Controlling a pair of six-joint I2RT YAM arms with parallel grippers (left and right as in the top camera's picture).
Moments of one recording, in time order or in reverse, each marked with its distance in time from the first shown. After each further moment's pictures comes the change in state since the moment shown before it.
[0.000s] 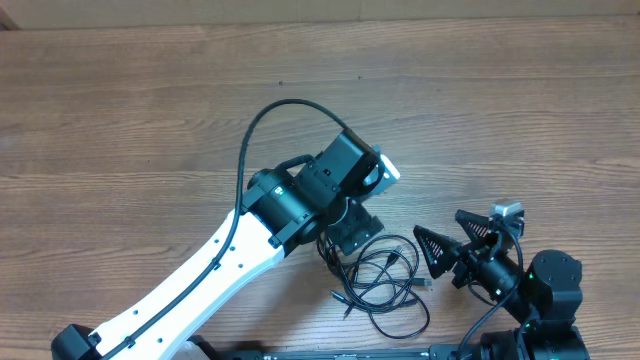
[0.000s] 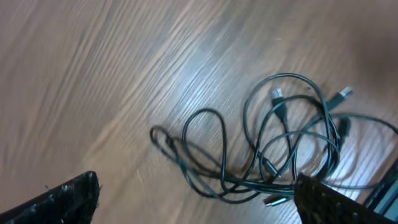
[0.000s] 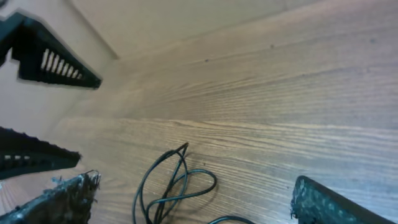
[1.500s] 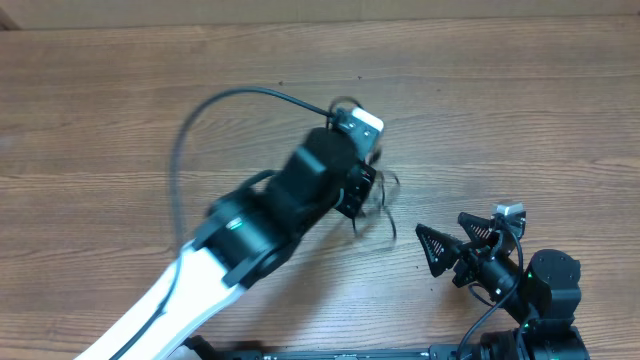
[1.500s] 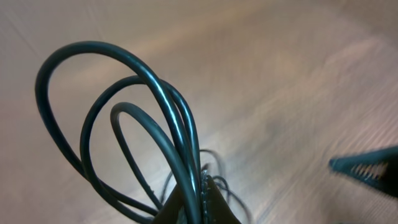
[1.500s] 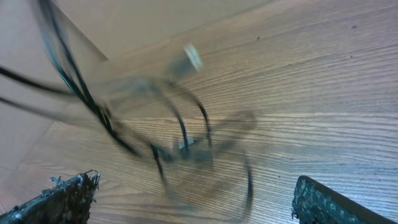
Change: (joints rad) left arm 0.001 -0.201 -0.041 0.365 -0.108 -0.259; right arm 0.000 0.000 0.000 -0.031 0.036 0.021
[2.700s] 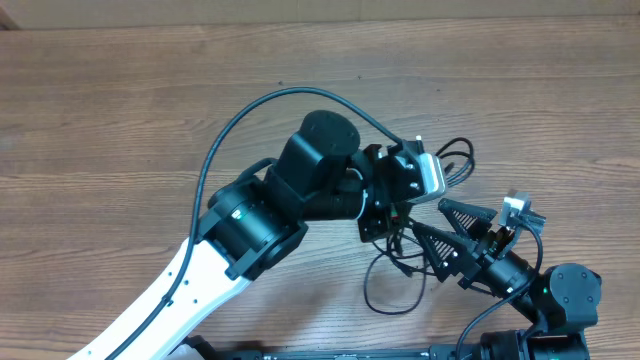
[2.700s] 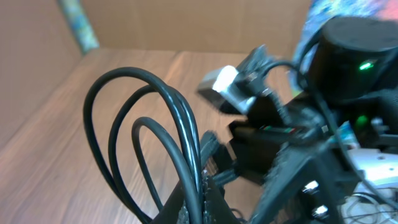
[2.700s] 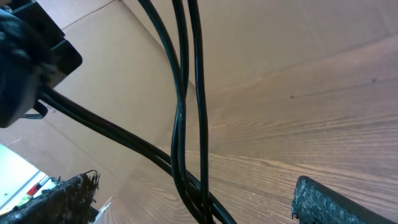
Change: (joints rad) left arm 0.000 0.074 0.068 0.113 0.727 0.426; right arm 0.000 0.000 0.000 0.357 -0.243 0.333
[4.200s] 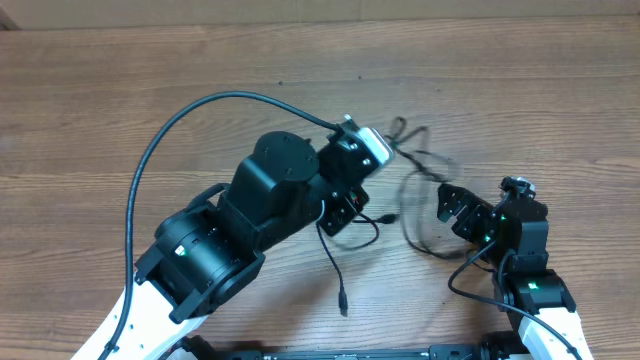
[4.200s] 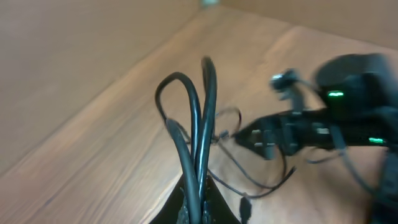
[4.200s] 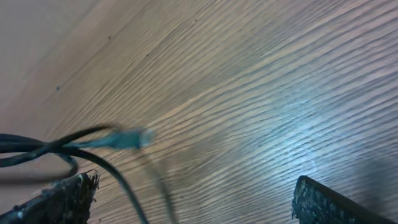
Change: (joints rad) left arm 0.020 -0.152 0.000 -0.182 -0.518 -0.159; right arm 0.000 0.556 0.000 -0.081 0.643 -0.041
